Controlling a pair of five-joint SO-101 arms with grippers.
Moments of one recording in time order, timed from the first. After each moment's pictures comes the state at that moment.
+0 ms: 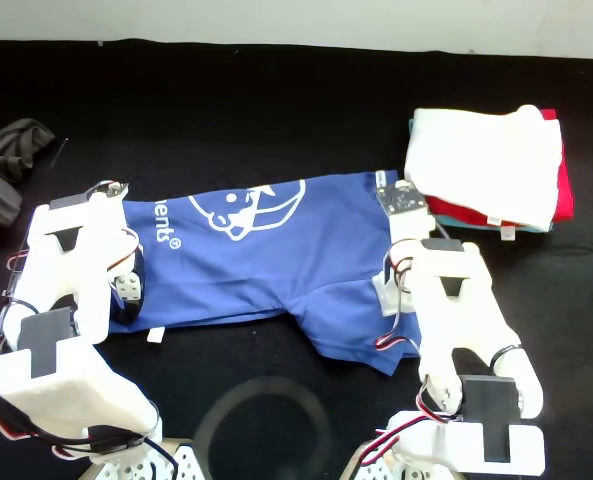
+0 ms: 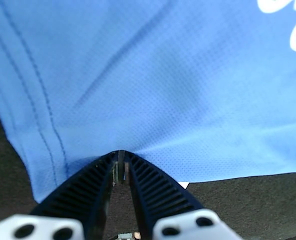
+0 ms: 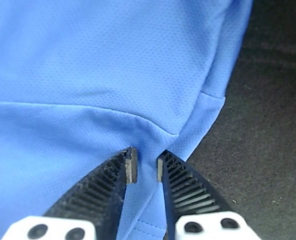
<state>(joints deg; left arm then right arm) -21.8 12.5 26.3 66.8 -7.5 -3.5 -7.4 45.9 49.4 18.8</state>
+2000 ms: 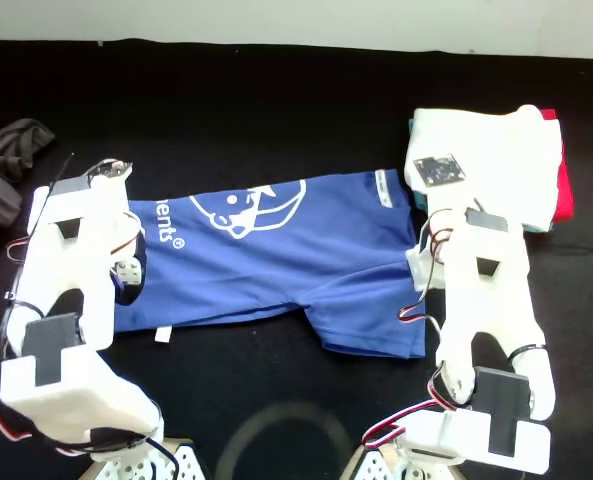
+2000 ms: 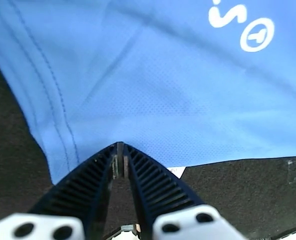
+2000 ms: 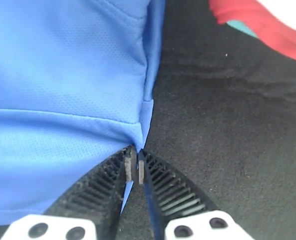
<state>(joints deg) -20.0 8.8 21.5 72.5 -7.5 5.4 -6.2 32.9 57.9 26.2</state>
